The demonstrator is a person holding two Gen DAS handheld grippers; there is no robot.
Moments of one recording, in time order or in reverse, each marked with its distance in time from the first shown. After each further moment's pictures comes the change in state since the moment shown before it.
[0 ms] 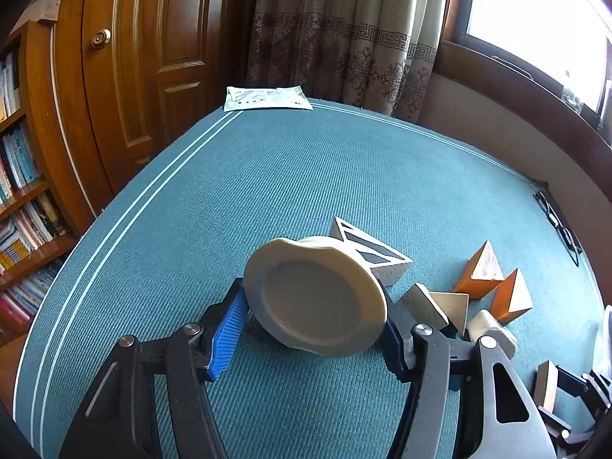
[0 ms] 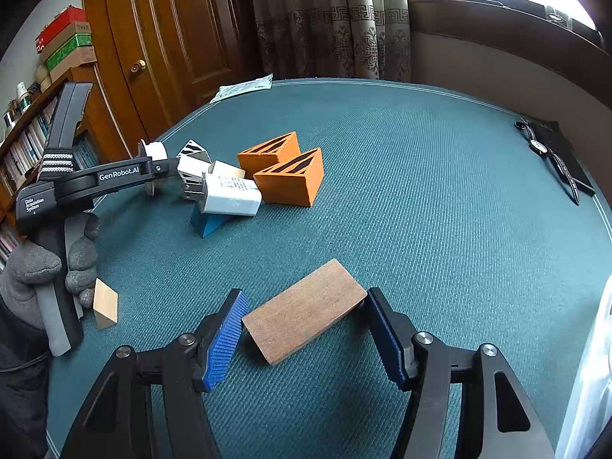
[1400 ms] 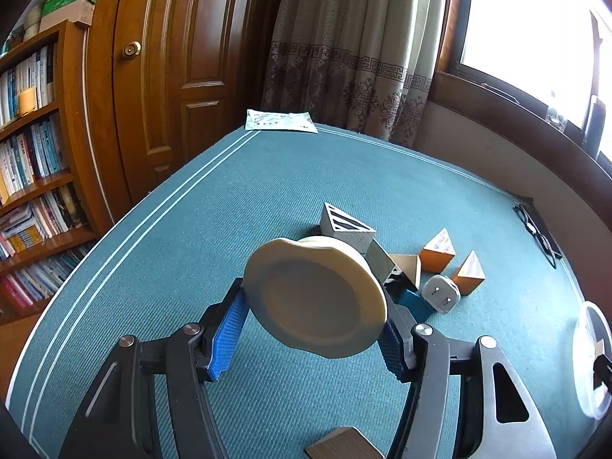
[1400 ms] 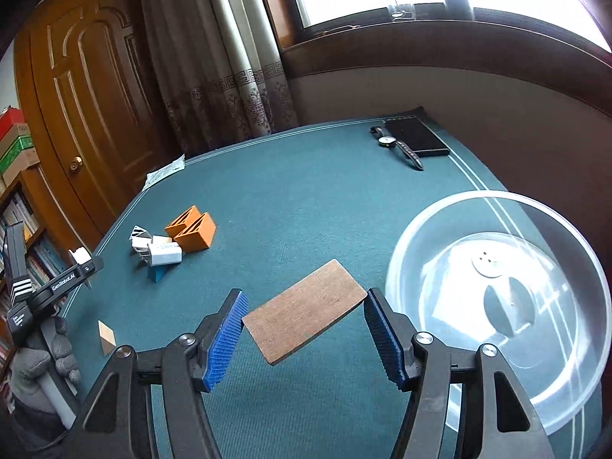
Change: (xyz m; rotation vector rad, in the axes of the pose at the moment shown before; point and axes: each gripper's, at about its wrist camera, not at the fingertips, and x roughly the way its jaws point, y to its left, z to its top) left arm -0.075 -0.008 -0.039 -0.042 -0.095 0.012; right arm -0.113 -0.054 -0.049 0.318 -0.195 -0.205
